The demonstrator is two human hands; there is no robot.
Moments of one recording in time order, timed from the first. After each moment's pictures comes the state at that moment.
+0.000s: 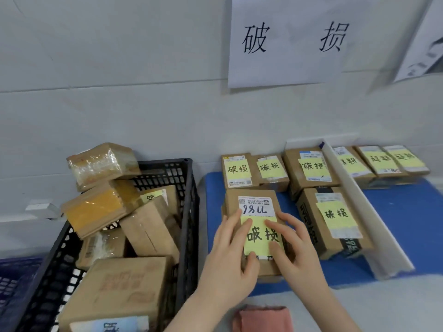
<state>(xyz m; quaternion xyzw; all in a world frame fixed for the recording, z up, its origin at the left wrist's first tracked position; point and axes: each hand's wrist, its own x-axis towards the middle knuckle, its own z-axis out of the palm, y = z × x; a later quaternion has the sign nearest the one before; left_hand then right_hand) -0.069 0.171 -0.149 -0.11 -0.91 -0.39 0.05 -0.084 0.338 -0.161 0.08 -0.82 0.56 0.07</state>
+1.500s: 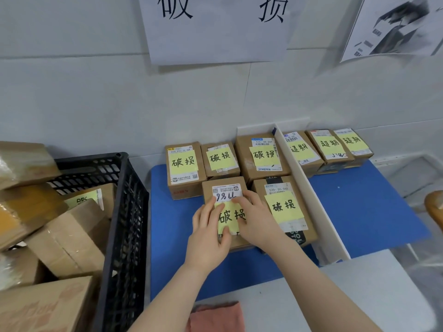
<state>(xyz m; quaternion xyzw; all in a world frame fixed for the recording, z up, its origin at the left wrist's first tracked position) -0.158 0.258 -0.241 -0.08 -0.93 -0.36 0.01 -0.188 0.409 -0.192 0.05 -0.95 0.28 -0.12</state>
